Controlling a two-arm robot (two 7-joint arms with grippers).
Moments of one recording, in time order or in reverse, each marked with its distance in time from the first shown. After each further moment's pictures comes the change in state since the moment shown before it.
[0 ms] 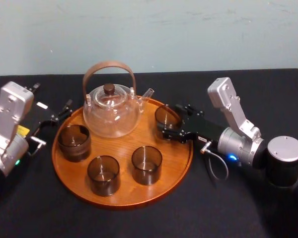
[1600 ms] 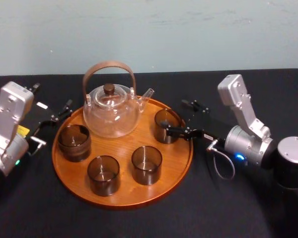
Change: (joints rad) left arm 0.000 0.000 0.000 0.000 0.000 0.000 0.000; right arm -0.046 0.034 0.029 -0.090 0.029 0.006 -0.001
